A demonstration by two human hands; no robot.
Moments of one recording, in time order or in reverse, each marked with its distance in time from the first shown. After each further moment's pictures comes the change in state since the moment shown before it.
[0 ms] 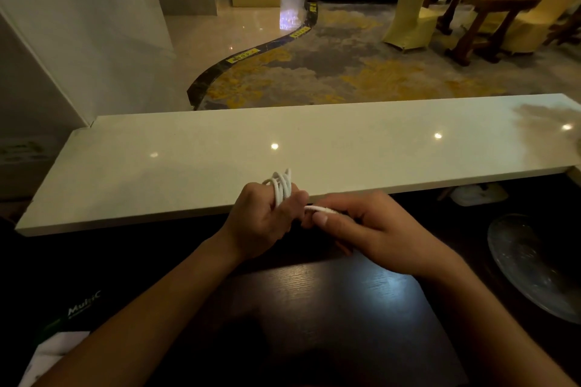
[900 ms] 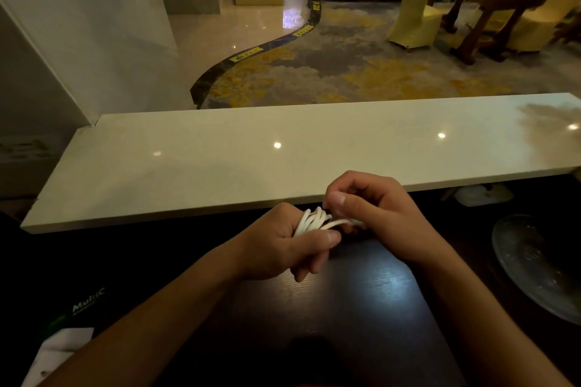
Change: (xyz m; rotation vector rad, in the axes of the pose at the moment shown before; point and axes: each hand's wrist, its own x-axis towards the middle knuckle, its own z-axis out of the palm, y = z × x) left_hand -0.009 0.040 0.003 -0.249 -0.478 -0.328; right_hand 0.007 0.013 0.001 0.385 0.178 0.010
